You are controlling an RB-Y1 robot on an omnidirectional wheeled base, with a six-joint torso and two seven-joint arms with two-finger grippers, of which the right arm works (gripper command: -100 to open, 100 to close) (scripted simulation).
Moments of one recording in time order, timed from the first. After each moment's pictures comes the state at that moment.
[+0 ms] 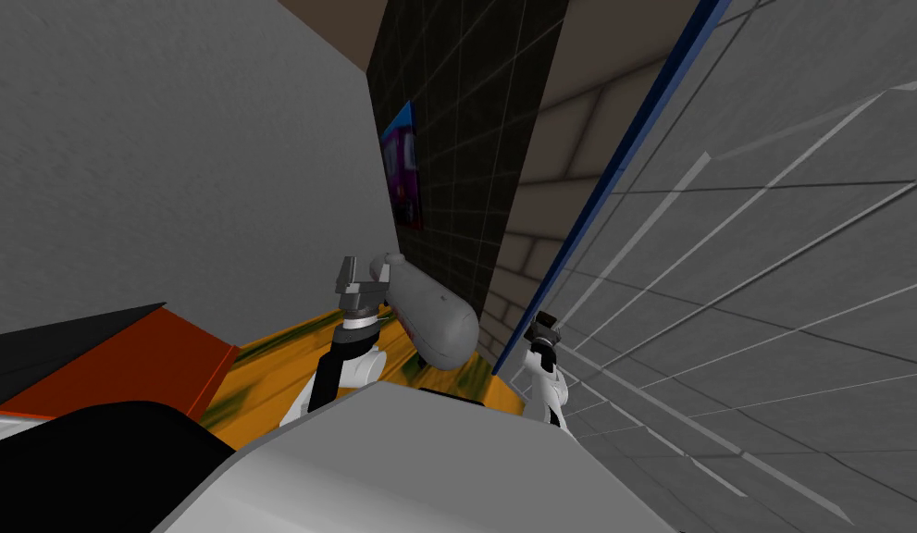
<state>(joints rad) -0.38 0.03 -0.89 -0.93 0.35 -0.43 1.55</state>
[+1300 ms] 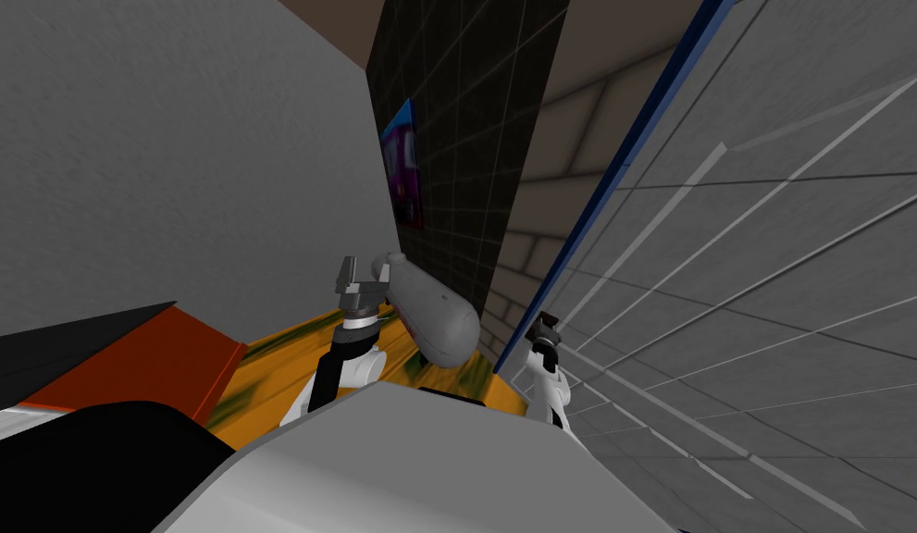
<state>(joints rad) -0.37 0.00 -0.87 -0.91 0.30 -0.43 1.43</state>
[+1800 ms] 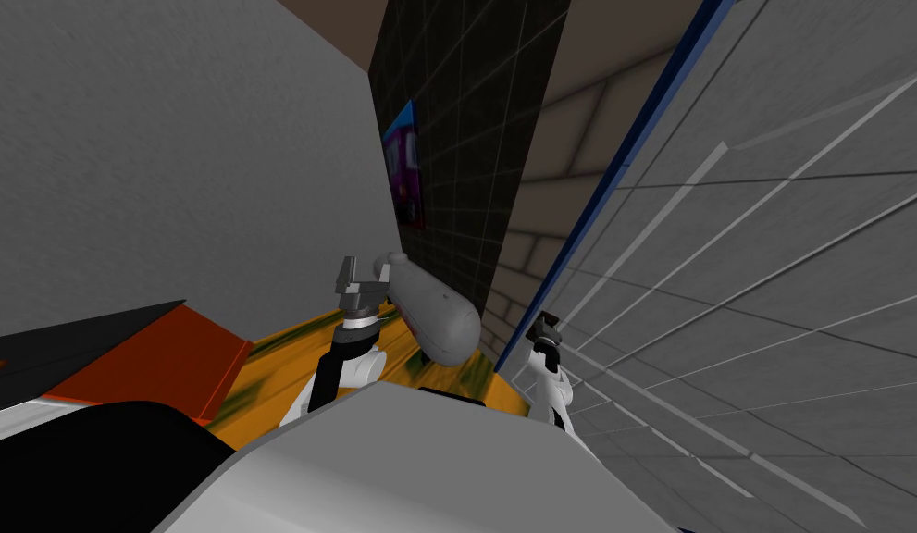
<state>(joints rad) -0.37 -0.02 -0.83 -0.91 0.25 -0.43 1.30</state>
